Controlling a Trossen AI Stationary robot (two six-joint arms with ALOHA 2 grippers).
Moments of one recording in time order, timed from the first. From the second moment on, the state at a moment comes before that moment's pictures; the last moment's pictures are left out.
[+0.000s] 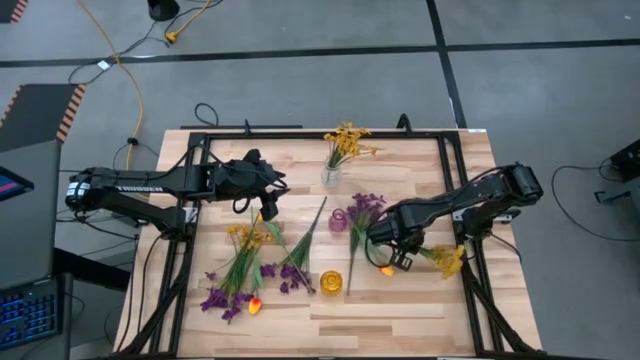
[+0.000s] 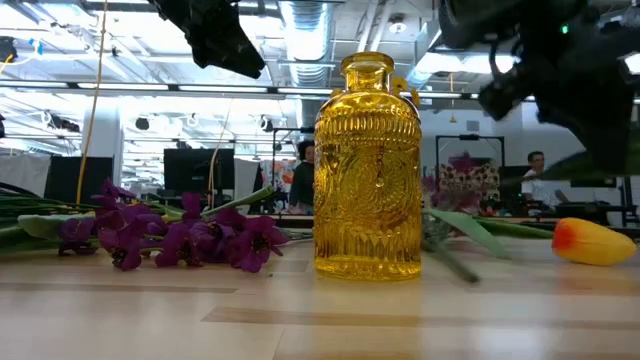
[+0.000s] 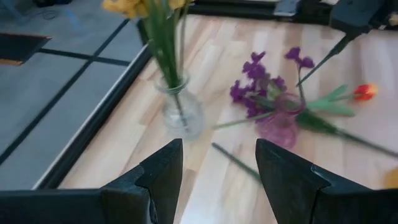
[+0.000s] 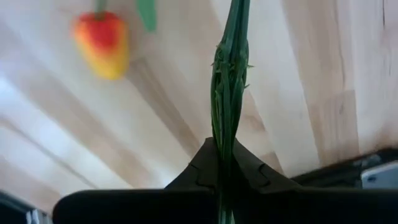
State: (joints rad) left arm 0.09 1.13 0.95 -0.39 -0.27 -0.08; right arm 0.22 1.58 1.12 -1.31 -0.13 0.65
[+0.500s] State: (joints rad) left arm 0.09 1.13 0.95 -0.34 -0.20 -0.06; right arm 0.30 1.58 1.27 -1.54 0.08 0.38
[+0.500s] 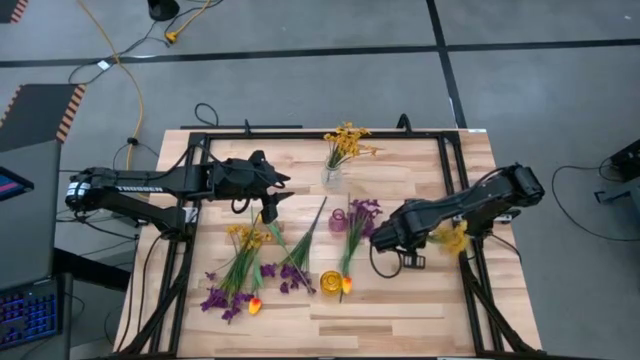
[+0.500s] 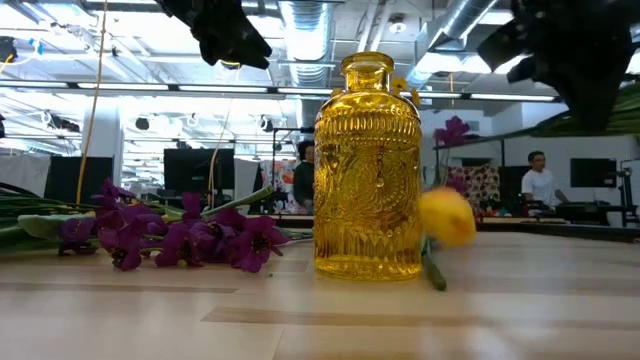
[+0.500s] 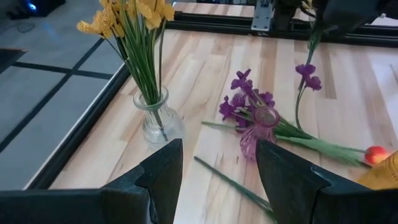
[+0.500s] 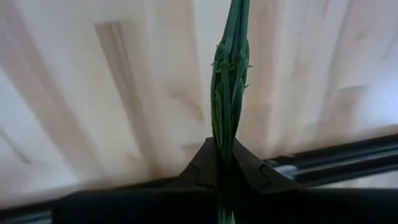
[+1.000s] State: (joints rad) left arm 0.09 1.13 0.95 -0.34 -0.19 -0.07; right arm 0.37 1.58 1.27 -1.57 0.44 0.15
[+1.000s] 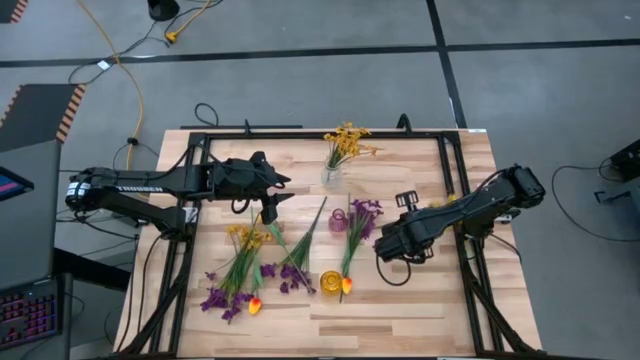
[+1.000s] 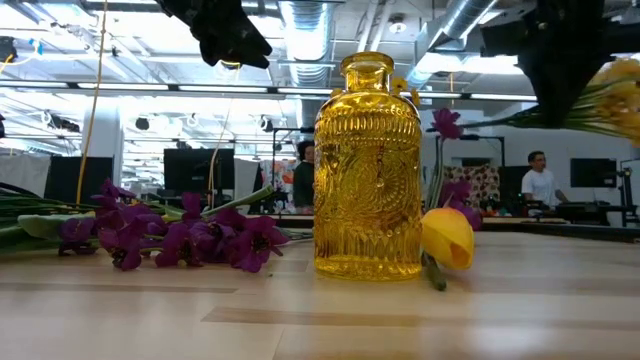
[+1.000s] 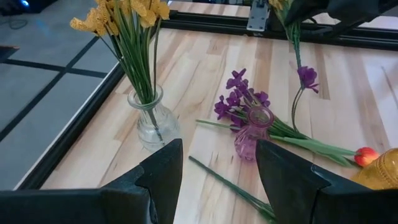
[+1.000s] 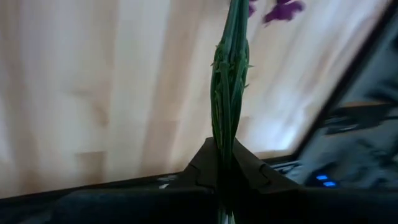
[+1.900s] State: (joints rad) left arm 0.09 1.15 0.95 -0.18 -0.12 -0.19; right arm 0.36 1.58 1.27 -1.46 1.32 -0.38
